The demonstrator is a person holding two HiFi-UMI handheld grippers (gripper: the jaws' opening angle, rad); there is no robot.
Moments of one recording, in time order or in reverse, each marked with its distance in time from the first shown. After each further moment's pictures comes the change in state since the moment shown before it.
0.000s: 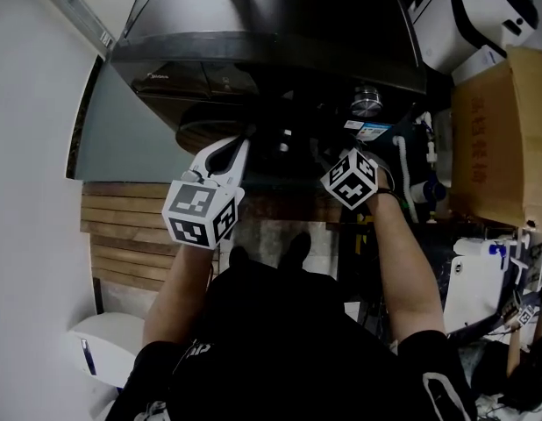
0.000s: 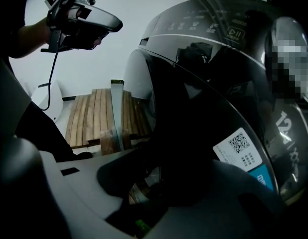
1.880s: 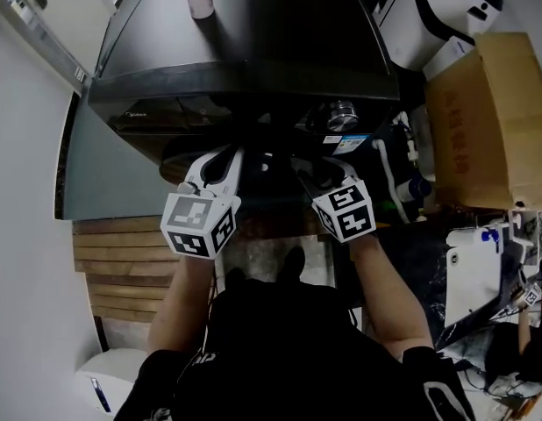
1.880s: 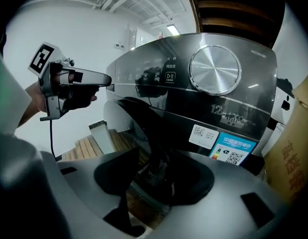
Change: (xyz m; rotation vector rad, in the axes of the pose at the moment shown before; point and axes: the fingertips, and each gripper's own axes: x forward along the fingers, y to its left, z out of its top) left arm 0.034 -0.006 0.028 0.029 -0.077 -0.079; right arm -0.056 -0.006 0.025 0.553 -0.265 -0.108
